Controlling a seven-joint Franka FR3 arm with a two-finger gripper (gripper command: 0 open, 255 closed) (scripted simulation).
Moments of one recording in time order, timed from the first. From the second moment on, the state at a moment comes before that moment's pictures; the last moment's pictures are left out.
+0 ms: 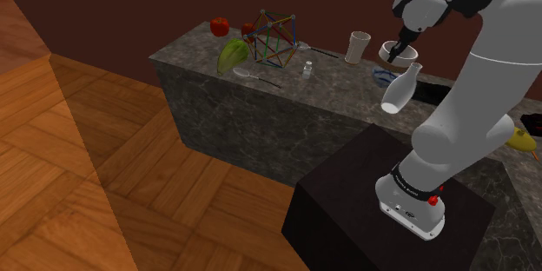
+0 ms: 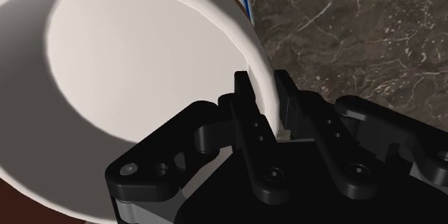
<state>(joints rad) -0.34 0.26 -0.61 -2.00 0.31 2.29 -1.15</state>
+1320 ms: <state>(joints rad) -0.37 0.36 -0.57 -2.04 0.40 2.40 -1.22</state>
